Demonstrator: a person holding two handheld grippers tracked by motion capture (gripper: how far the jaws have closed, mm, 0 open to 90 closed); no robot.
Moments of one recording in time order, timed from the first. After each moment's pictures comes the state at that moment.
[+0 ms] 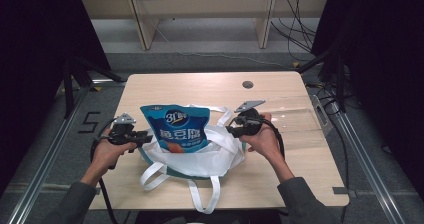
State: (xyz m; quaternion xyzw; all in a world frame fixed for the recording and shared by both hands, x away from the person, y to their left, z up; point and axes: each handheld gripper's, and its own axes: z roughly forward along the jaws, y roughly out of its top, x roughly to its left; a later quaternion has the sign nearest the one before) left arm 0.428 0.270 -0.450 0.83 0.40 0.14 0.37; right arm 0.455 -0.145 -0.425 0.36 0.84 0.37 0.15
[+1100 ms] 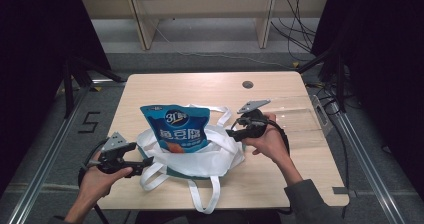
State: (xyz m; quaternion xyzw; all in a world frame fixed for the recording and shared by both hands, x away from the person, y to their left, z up) left arm 0.337 0.251 -0.428 0.80 0.41 0.17 0.41; right arm 0.438 -0.150 -0.405 0.35 0.85 0.37 0.14
